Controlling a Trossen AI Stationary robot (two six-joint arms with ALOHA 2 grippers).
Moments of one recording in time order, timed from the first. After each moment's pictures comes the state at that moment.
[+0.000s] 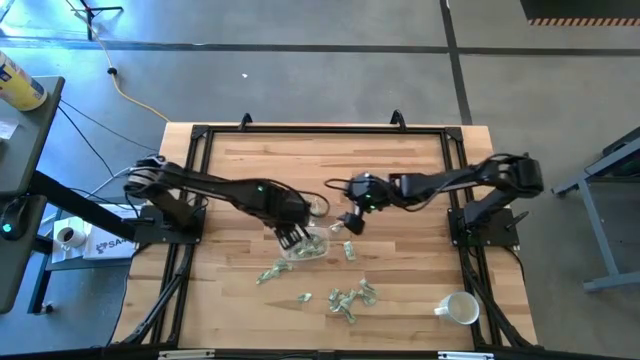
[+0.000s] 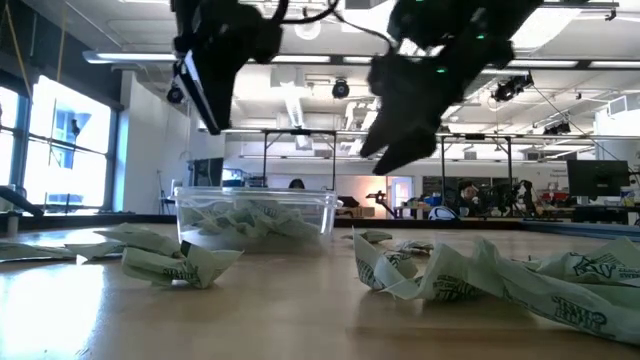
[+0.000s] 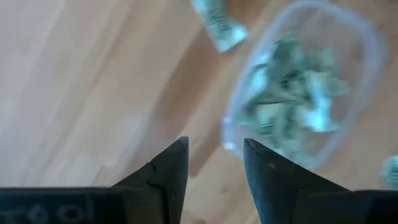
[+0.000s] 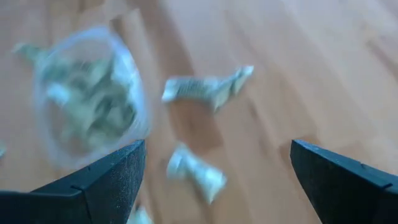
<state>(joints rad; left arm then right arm) -0.12 1.63 1.35 -1.10 -0.17 -0.69 -0.07 1.59 0.92 -0.13 0.04 0.34</state>
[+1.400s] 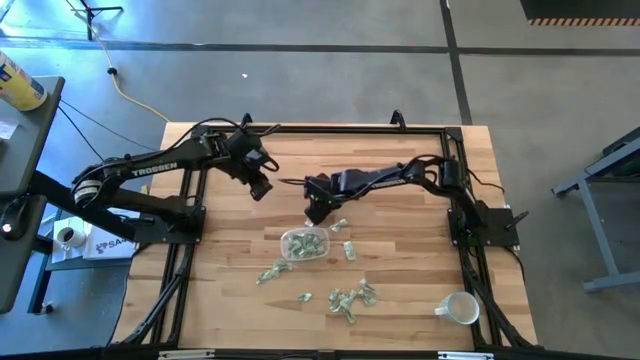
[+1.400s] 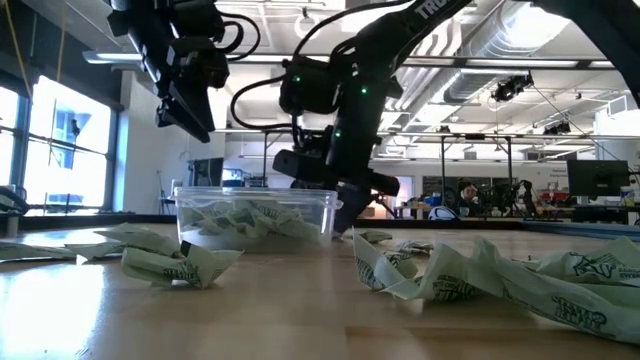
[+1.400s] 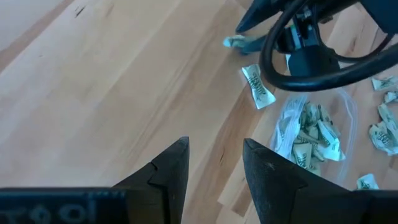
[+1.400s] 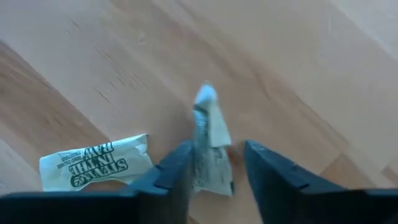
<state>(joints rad) 0.46 1.16 0.89 -0.73 0.23 -0.23 -0.13 2.17 1.52 -0.61 0.13 0.71</state>
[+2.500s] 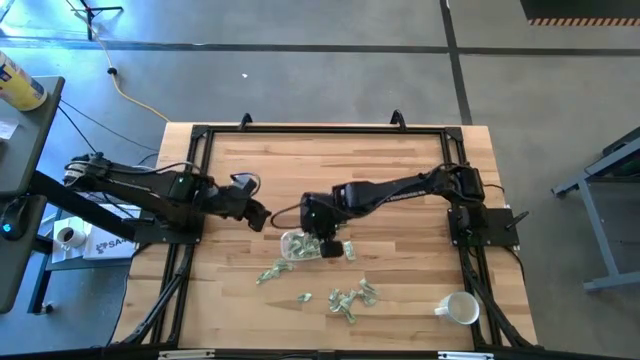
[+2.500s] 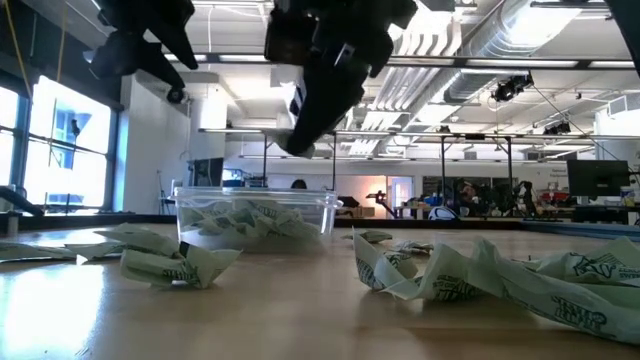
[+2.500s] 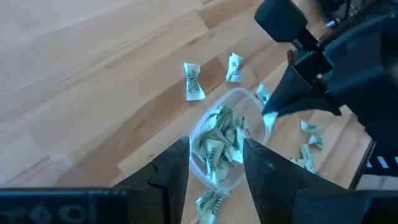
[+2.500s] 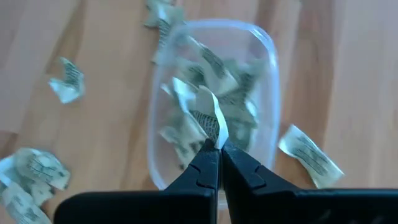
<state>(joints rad) -0.19 1.00 0.89 -0.73 -0.30 -1.09 0.06 2.02 1.62 -0.65 -0.17 -0.10</state>
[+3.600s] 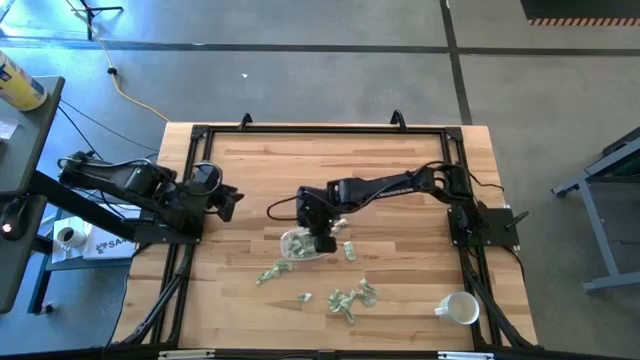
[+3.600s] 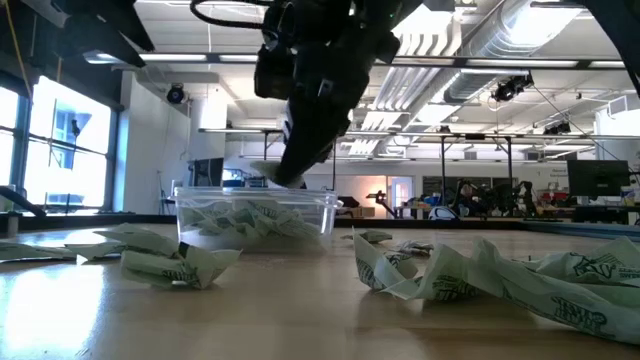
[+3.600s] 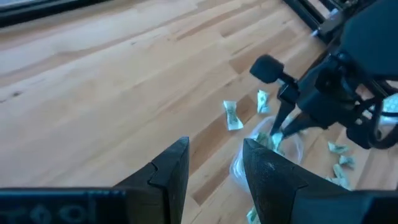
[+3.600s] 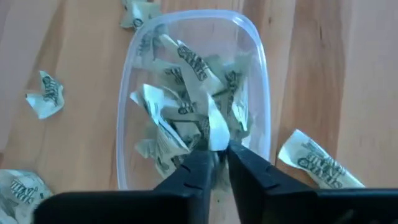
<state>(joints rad) -0.29 0.72 0.89 -1.00 -0.56 -1.04 -0.01 2.10 1.62 -0.59 -0.27 -0.06</state>
